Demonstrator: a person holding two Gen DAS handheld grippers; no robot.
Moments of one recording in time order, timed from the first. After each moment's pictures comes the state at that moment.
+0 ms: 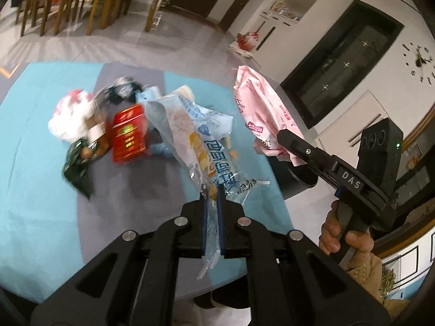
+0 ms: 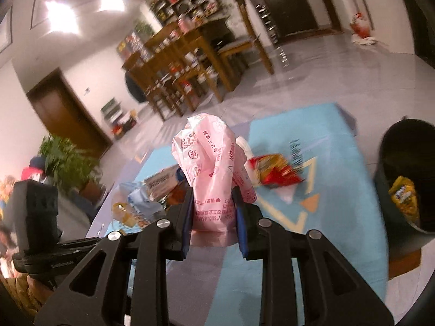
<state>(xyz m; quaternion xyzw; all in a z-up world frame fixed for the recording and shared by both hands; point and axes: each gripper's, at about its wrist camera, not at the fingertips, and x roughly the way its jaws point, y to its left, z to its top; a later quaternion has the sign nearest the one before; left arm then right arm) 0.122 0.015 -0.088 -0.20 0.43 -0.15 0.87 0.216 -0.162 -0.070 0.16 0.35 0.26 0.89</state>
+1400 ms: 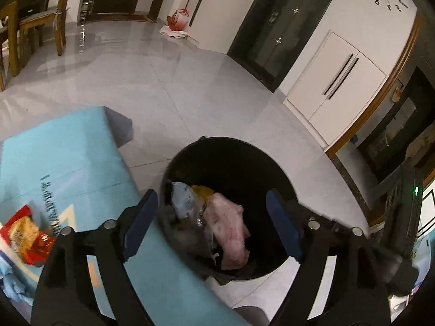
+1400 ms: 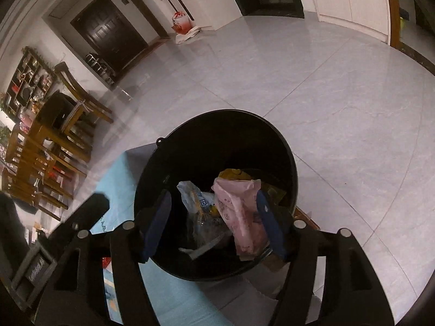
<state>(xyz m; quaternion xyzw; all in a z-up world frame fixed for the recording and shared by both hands) 0.318 -0.255 -0.120 -0.07 0.43 -0.28 0.86 0.269 -0.379 -0.135 0.31 0.39 -0.12 0.86</state>
